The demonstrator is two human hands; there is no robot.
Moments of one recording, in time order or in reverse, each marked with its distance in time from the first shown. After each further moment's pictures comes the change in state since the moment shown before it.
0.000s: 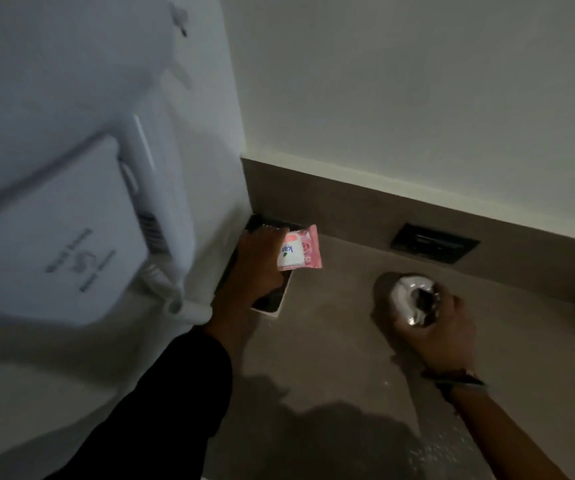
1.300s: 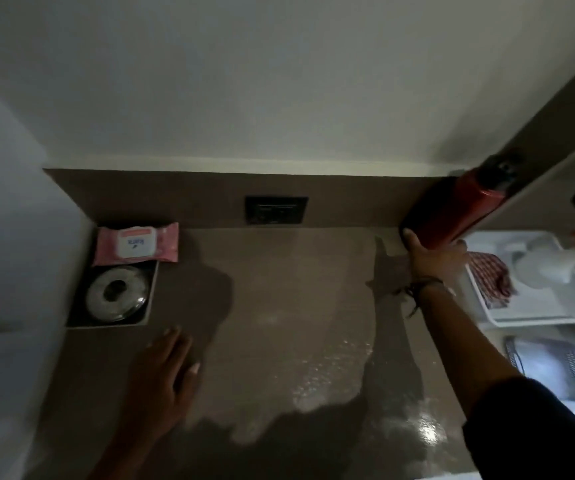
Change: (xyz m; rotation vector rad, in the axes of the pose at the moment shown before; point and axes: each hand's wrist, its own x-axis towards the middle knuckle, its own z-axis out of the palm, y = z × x) left_hand -0.168 0.033 0.120 -0.103 0.125 0.273; right_hand 0.044 0.166 -0.141 0.139 0.528 0.781
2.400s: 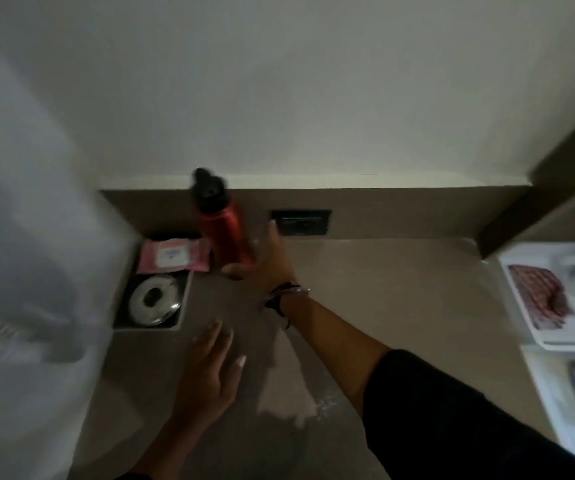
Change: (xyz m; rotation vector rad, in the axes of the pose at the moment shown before) left_hand 0.031 0.060 -0.018 -0.137 -0.022 -0.096; right_hand -0.213 -0.107 0.105 0.247 -0.987 -0.551
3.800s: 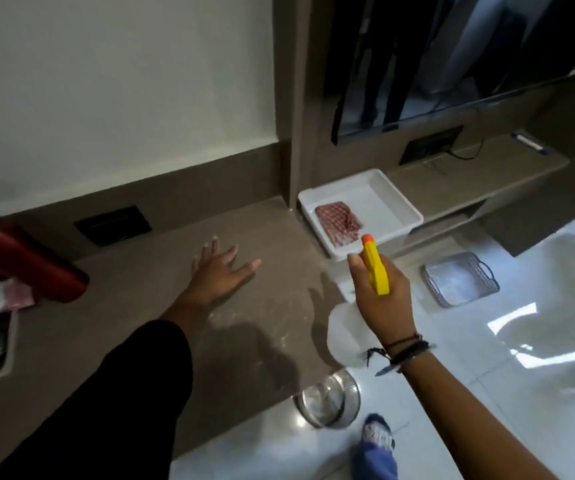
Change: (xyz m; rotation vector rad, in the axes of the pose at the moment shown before) left_hand 0.101 0.284 0.092 0.104 -0.580 0.028; right_hand -0.320 0.119 -0.320 -0.216 0.882 -0.070
